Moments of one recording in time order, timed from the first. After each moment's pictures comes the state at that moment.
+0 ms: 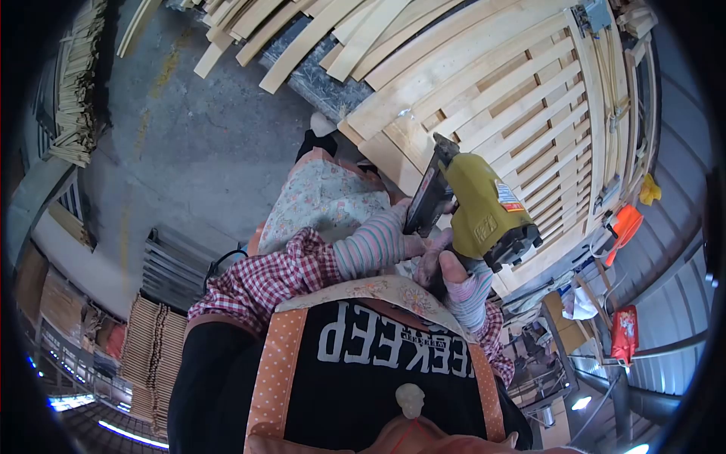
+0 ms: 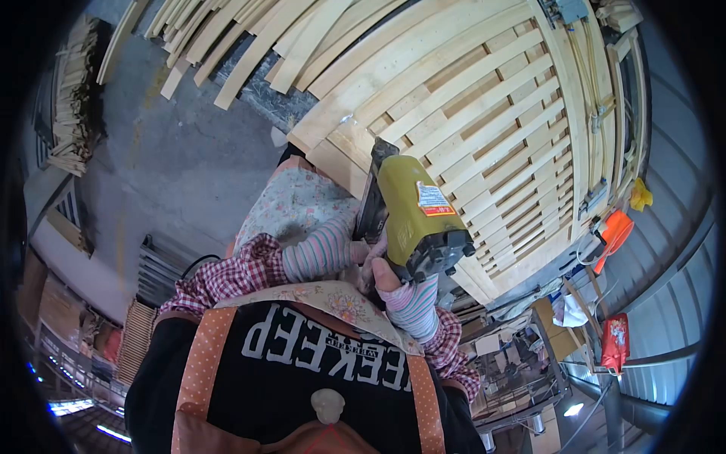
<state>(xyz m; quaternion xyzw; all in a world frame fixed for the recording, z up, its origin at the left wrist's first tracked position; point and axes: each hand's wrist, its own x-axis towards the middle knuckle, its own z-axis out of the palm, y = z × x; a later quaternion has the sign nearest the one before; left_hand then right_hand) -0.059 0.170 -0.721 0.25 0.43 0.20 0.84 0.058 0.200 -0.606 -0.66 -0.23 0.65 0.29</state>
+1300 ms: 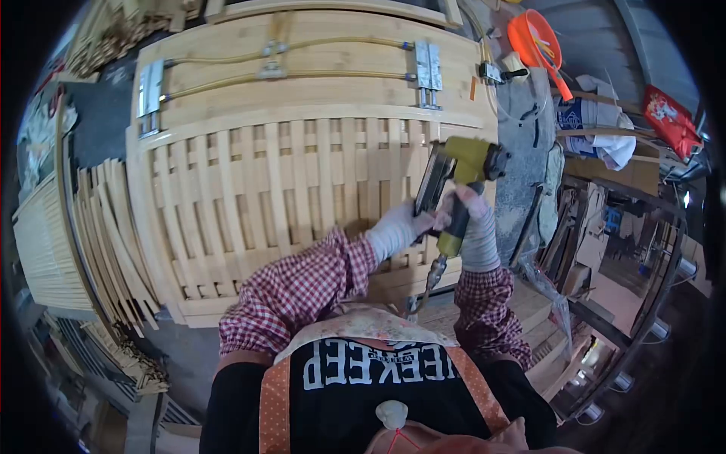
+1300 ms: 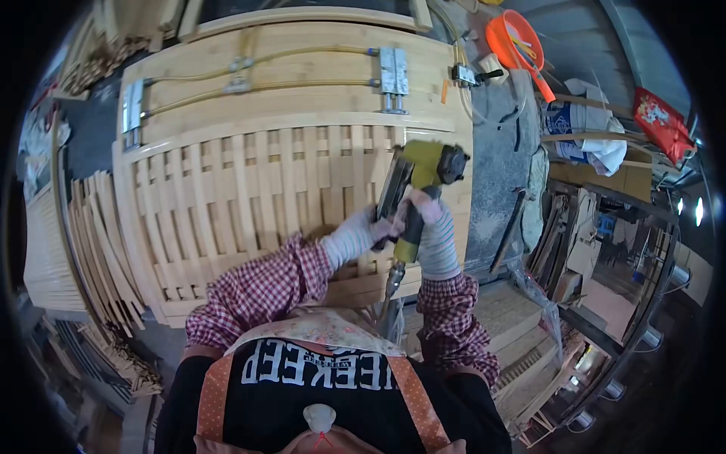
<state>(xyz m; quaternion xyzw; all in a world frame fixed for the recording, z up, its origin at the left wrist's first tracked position) 0.343 0.213 -0.679 0.35 0.31 -0.14 0.87 0.447 0.158 -0.578 -0.63 0.12 0.46 0.61</state>
